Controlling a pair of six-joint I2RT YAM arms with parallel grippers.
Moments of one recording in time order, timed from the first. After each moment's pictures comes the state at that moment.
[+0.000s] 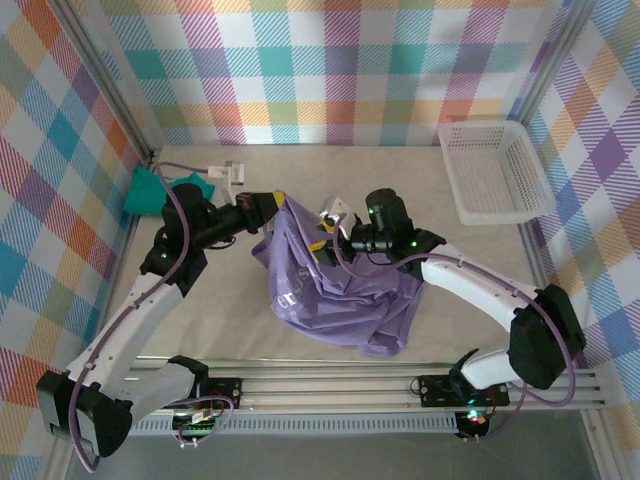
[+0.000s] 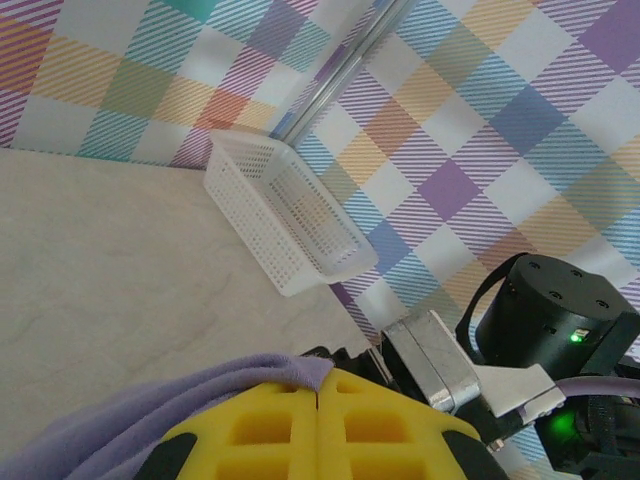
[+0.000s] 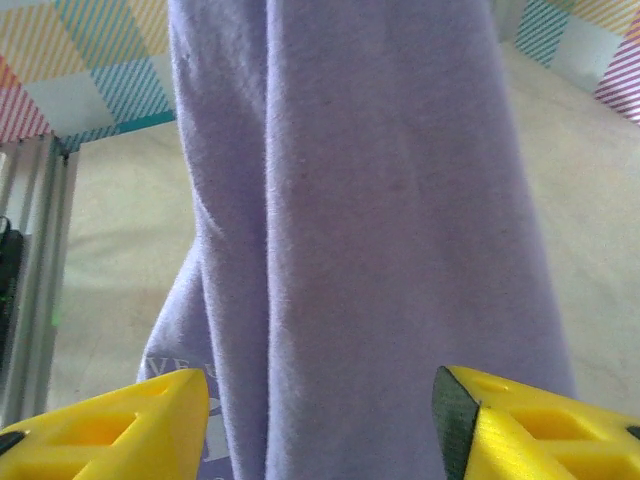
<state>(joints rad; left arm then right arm) -0.35 1.05 0.96 -0.01 0.58 -0.61 0.70 1.41 1.01 -0.07 -0.54 -0.20</state>
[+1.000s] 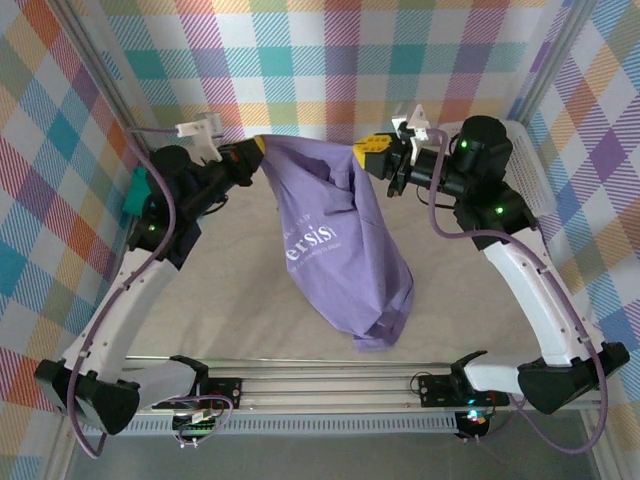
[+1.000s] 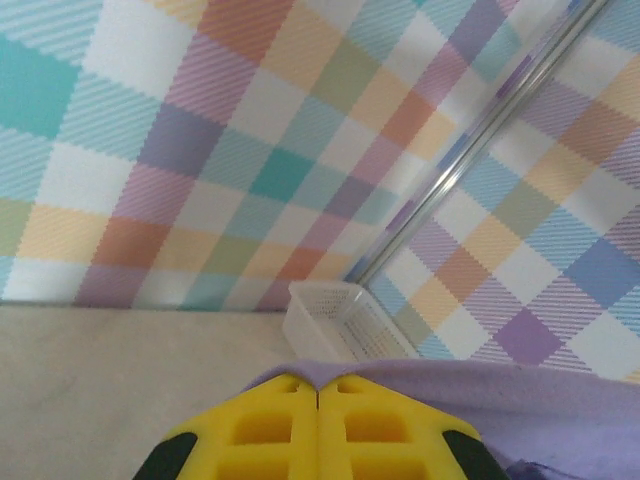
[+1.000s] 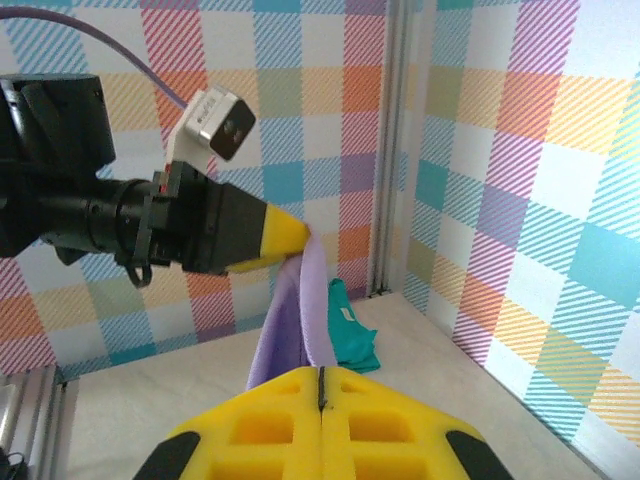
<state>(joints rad) -0.33 1.16 1.29 -0.10 0.26 -0.57 0.44 1.26 1.55 -0.30 -0.71 -0.04</state>
